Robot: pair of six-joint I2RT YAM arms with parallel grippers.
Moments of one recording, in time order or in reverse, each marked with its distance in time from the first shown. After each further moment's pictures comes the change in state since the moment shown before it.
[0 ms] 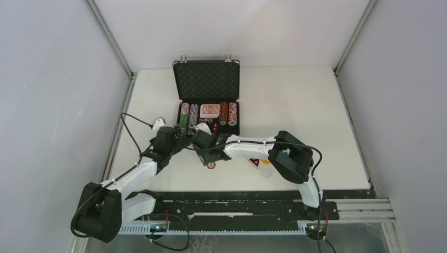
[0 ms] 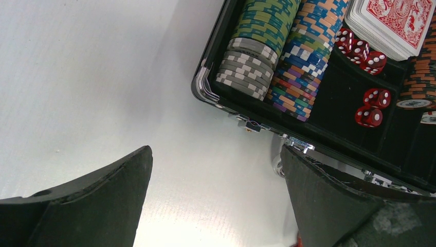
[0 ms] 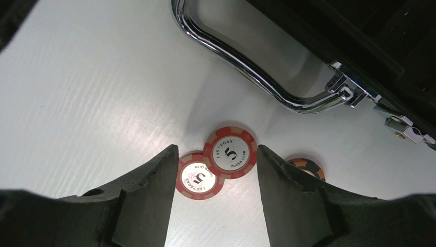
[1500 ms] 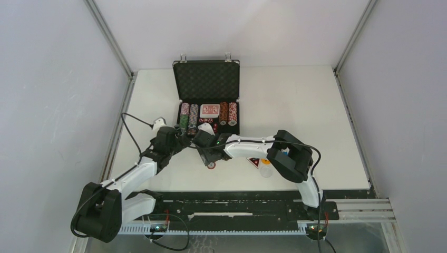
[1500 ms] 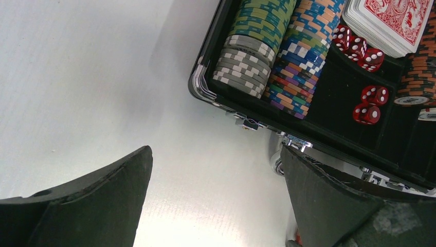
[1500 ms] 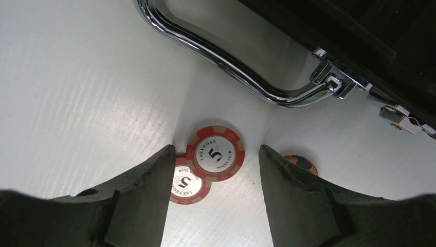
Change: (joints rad) left arm 0.000 0.000 0.000 0.000 0.008 0.000; right arm -0.011 0.007 -0.014 -0.013 0.014 0.044
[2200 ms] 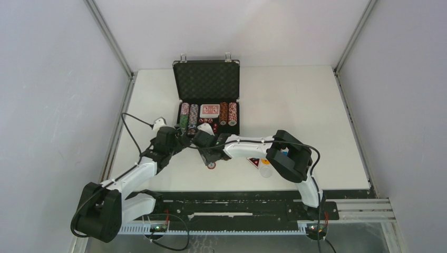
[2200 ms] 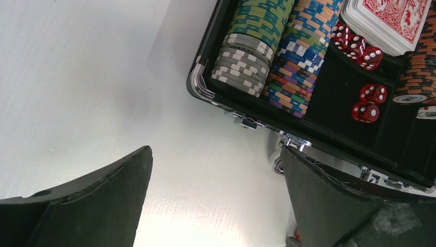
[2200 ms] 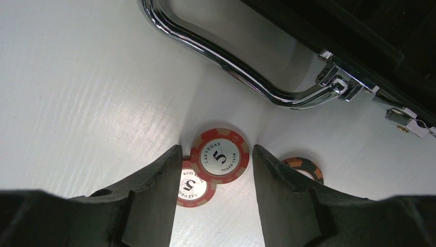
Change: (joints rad) left arm 0.000 0.000 0.000 0.000 0.010 0.000; right arm 0.005 0.008 0.006 0.001 -0.003 0.007
